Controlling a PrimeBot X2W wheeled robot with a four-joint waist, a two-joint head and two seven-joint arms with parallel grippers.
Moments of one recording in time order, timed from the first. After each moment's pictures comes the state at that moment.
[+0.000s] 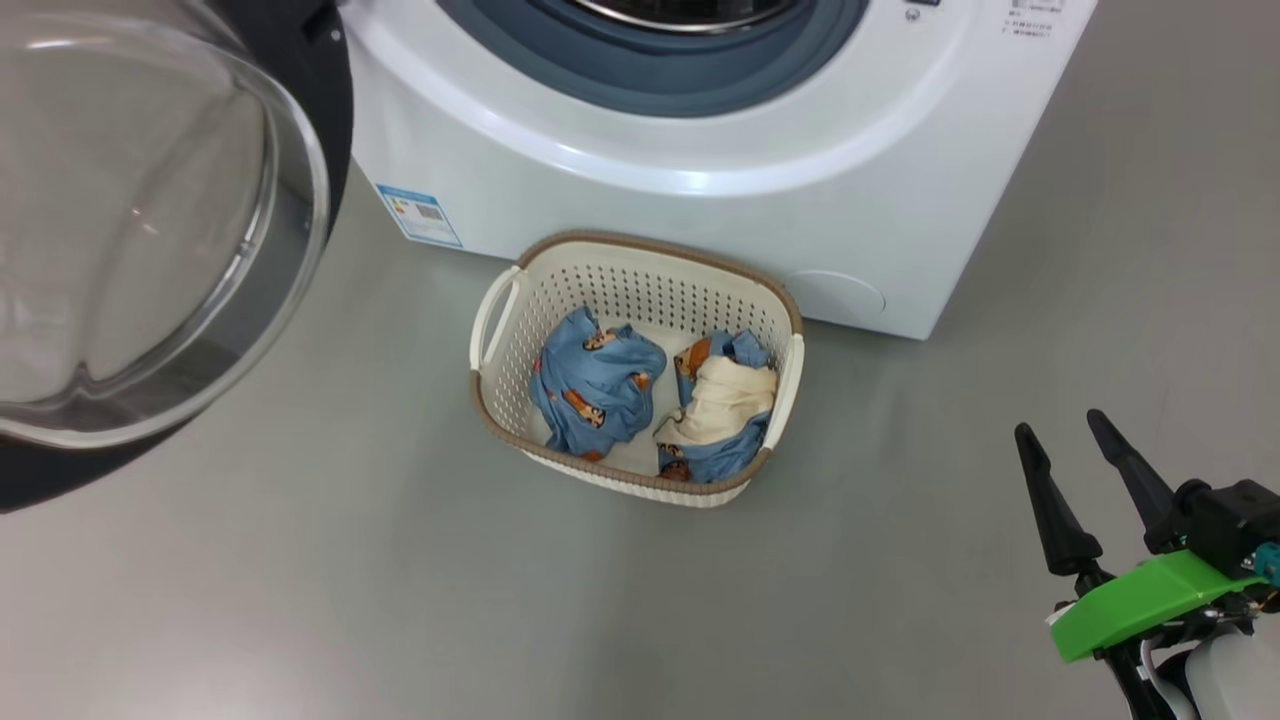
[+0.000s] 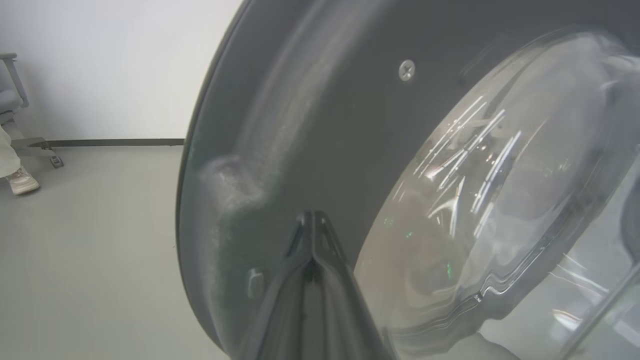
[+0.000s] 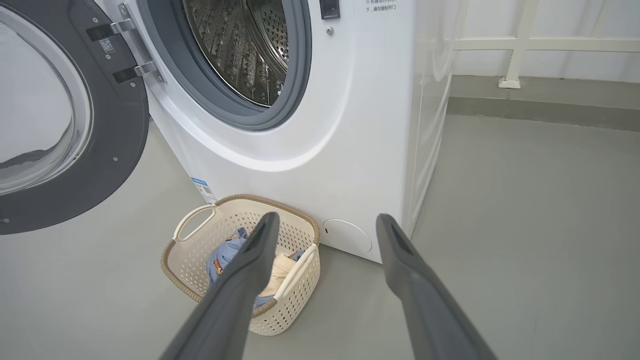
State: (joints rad) left arm -0.66 0.36 0.52 0.87 -0.18 -0.13 -0.26; right arm -0.18 -0.29 0.06 0.27 0.35 0.13 -0.25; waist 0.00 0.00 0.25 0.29
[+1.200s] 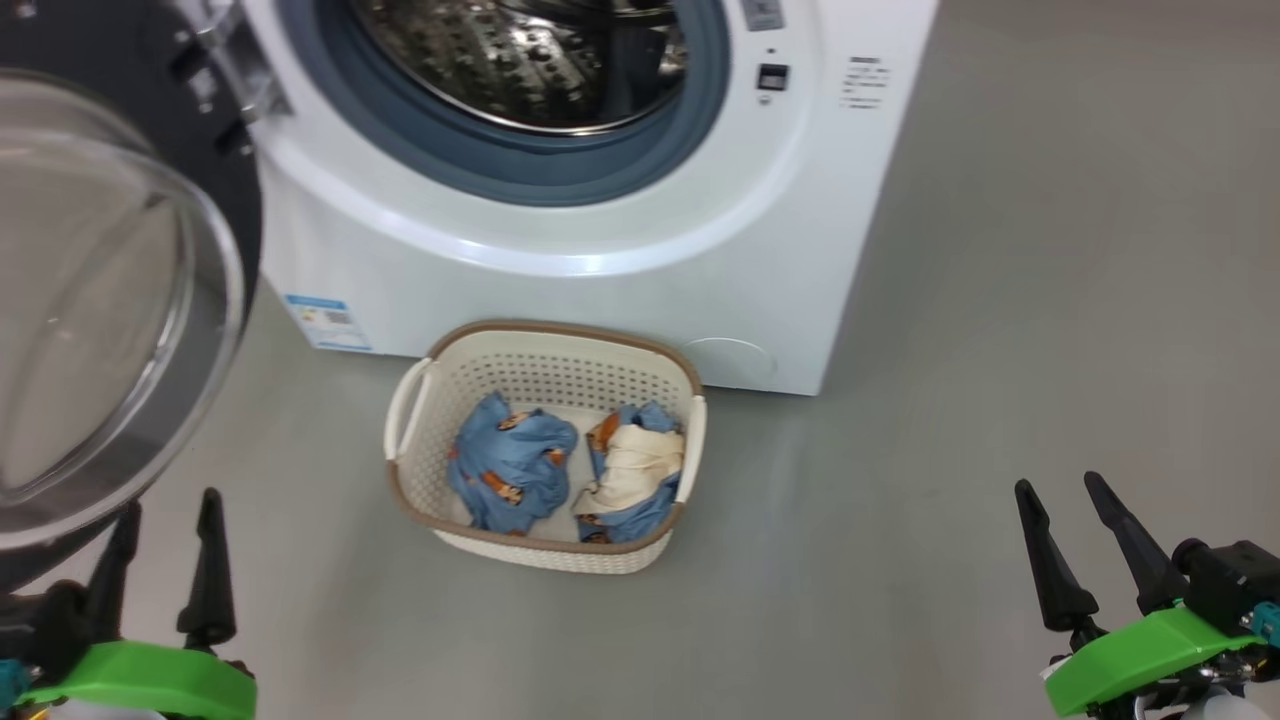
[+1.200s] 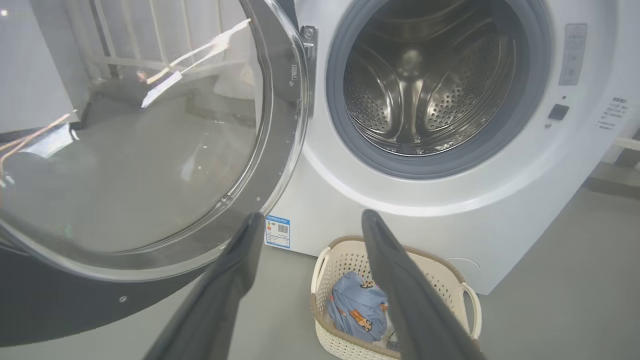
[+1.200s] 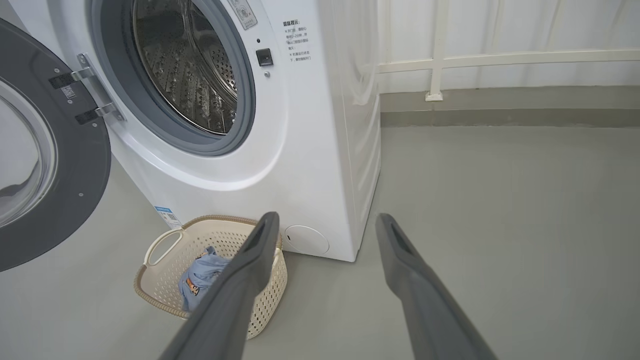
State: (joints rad) left arm -0.14 0.19 0.06 0.31 -0.38 -0.13 -0.26; right arm -0.09 -0.24 0.02 0.26 0.37 0.13 -0.25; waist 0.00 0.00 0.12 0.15
